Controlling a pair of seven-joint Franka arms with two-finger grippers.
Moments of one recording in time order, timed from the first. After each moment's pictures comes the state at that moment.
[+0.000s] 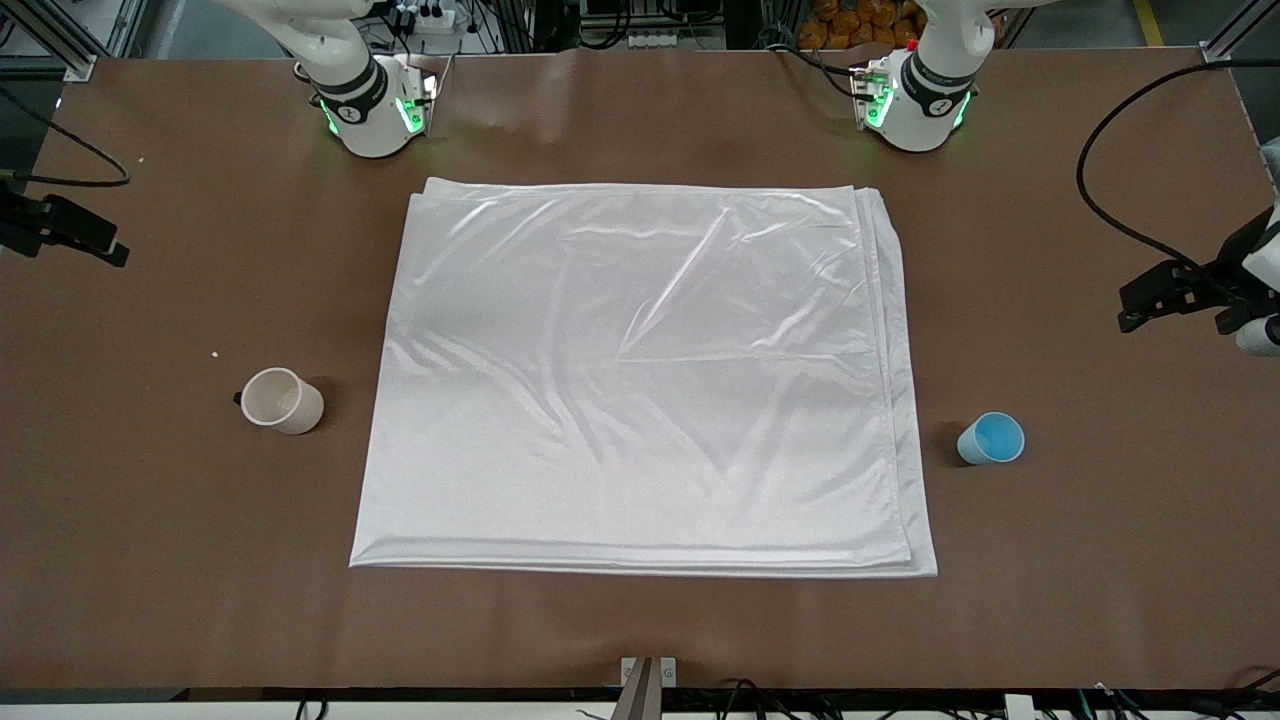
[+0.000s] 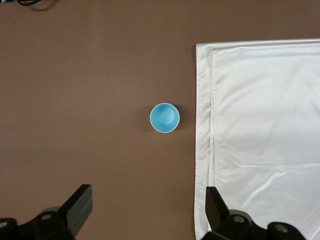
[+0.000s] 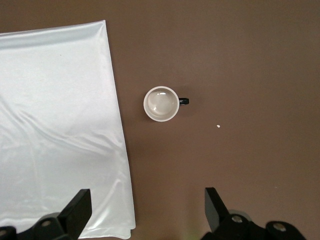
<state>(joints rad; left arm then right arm) 0.03 0.13 -0.06 -1.45 0.06 1.65 0.02 -0.10 0.00 0.02 -1.53 0.00 1.49 0.05</state>
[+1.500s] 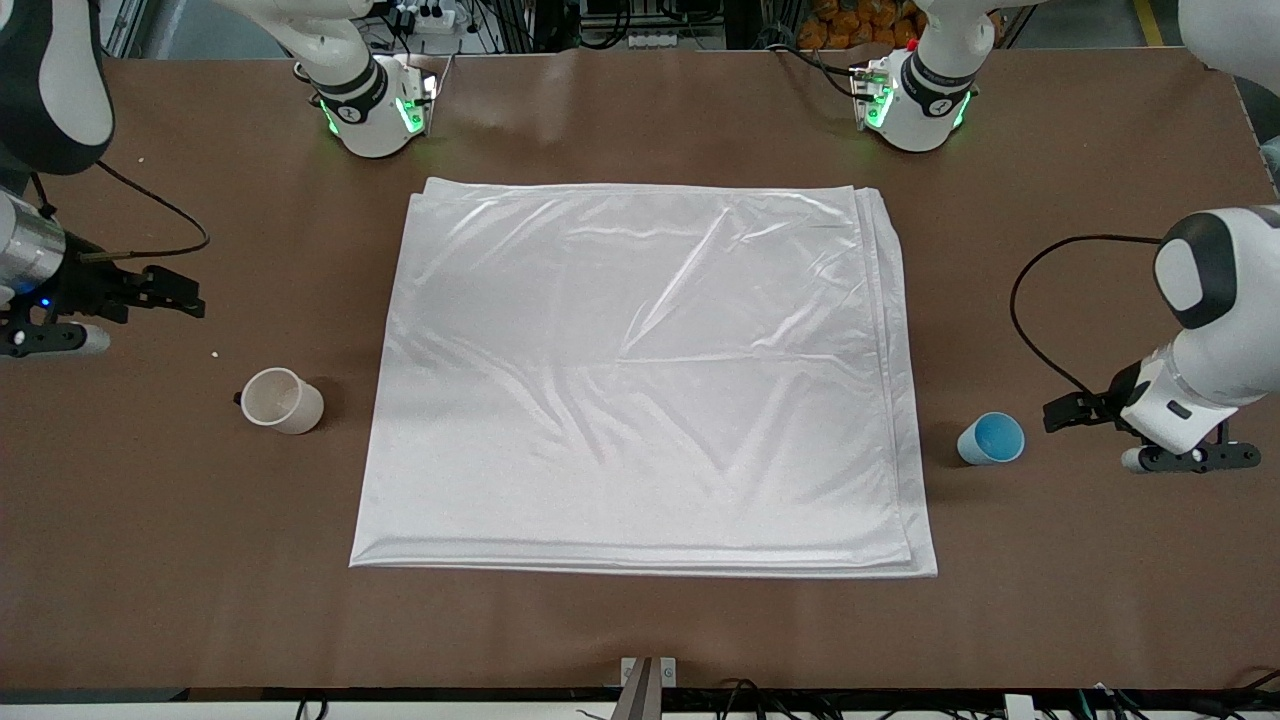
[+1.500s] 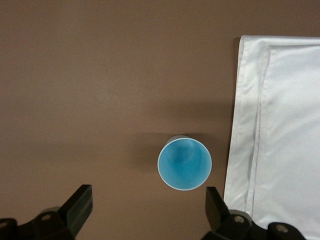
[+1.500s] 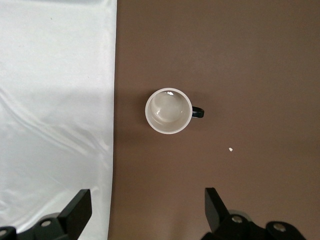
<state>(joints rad) 0.10 0.37 -0.05 -1.73 0.03 2.16 0.02 -0.10 0.05 0.02 -1.79 0.00 1.75 -0.16</state>
